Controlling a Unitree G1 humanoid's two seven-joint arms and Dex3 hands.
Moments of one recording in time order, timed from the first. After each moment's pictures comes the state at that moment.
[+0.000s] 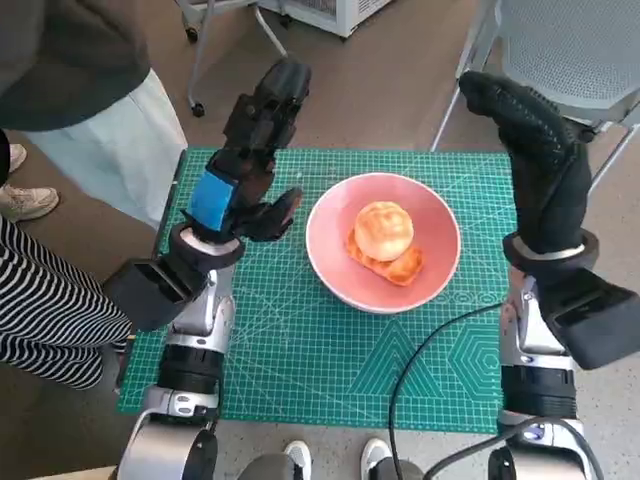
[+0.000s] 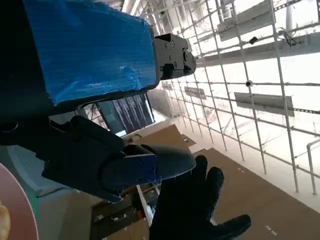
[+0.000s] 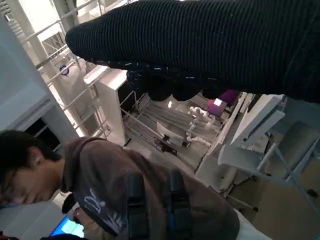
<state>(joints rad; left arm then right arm) -0.66 0.08 0.09 0.49 -0.21 -0.67 -0.42 -0.66 -0.20 -0.14 0.39 0.17 -0.70 0.32</state>
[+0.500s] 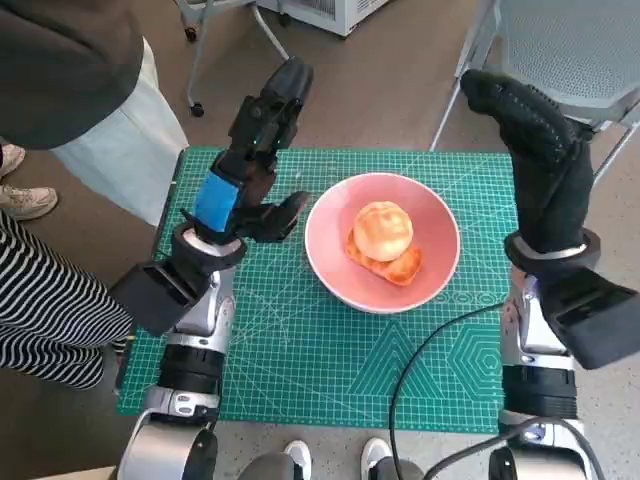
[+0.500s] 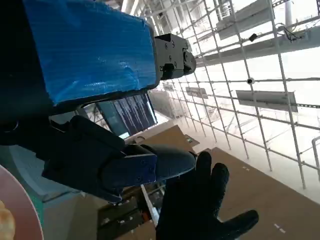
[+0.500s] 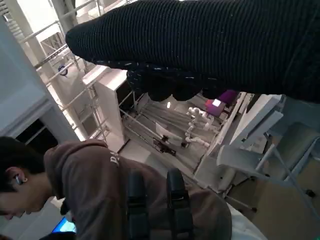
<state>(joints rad) -0.66 0.08 0.08 0.49 -0.17 -0.69 -0.40 -0.66 -0.20 -0.14 0.38 0.17 -0.70 0.32</state>
